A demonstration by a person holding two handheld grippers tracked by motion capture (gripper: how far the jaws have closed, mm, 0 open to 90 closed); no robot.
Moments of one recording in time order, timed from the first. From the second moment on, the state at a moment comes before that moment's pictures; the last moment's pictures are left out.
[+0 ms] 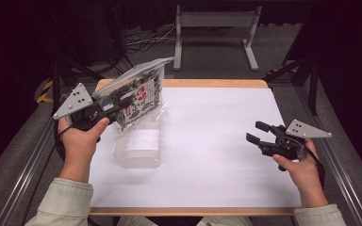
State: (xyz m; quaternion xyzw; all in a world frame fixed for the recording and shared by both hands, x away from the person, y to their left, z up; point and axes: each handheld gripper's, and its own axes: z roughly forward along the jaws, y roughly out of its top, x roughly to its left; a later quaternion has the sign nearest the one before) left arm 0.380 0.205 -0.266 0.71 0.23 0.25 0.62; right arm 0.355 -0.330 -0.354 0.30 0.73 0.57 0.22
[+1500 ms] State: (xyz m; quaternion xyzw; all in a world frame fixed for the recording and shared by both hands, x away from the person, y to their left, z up) left arm 0.402 0.211 -0.326 0.73 0.29 0.21 0.59; right arm 0.358 -0.333 -0.359 0.32 0.72 0.59 0.19
